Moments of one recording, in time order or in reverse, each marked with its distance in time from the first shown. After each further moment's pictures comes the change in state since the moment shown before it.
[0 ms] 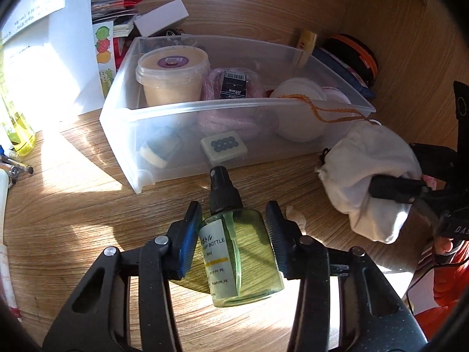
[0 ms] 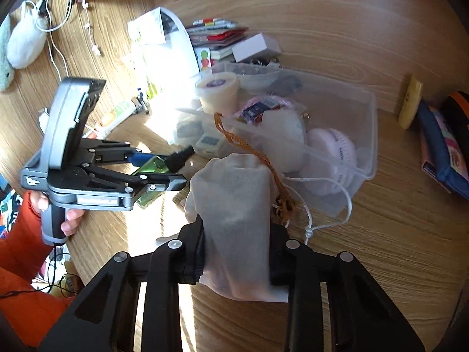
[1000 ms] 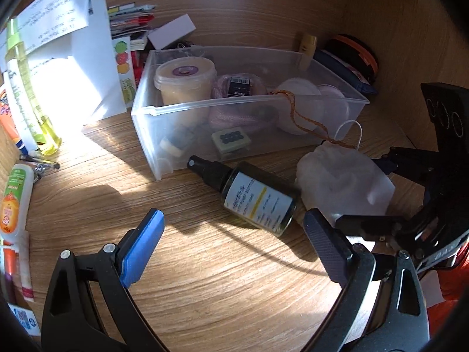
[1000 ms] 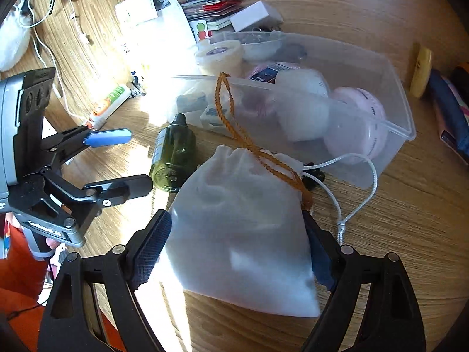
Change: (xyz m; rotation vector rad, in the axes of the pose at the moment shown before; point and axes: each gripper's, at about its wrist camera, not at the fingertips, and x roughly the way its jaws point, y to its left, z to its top) left arm -0.023 -0.005 -0.012 0.038 -0.026 0.076; right arm 0.029 0.007 -0.007 0.067 0.111 0.025
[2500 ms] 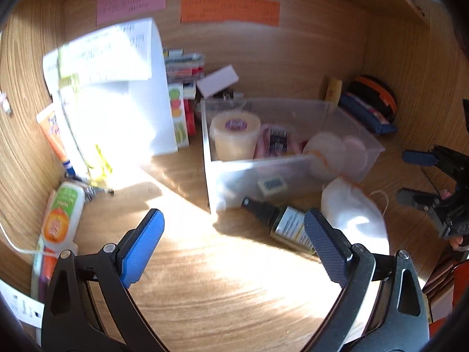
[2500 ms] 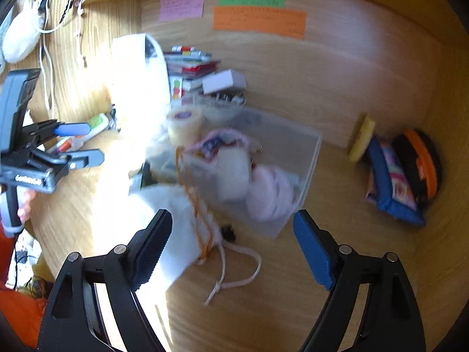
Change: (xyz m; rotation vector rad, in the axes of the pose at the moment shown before) left arm -0.048 0.021 0.001 -0.049 -0.166 0.144; right arm -0.068 -0.004 0.008 -0.133 -0.204 -0.230
